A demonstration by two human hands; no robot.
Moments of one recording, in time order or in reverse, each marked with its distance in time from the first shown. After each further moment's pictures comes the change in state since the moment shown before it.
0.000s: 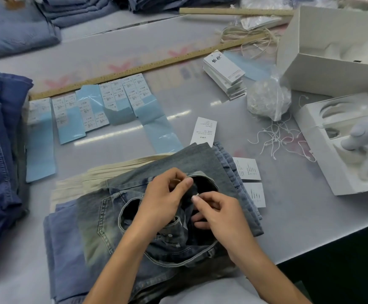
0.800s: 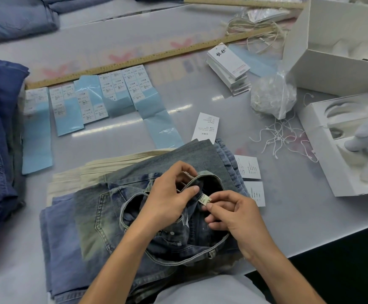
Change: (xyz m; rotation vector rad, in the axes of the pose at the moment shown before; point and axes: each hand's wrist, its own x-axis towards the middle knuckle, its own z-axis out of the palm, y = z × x) left_hand 0.000 0.004 0.006 0.019 -0.075 0.041; right_hand 0.007 0.009 -0.033 0.137 -0.068 0.073
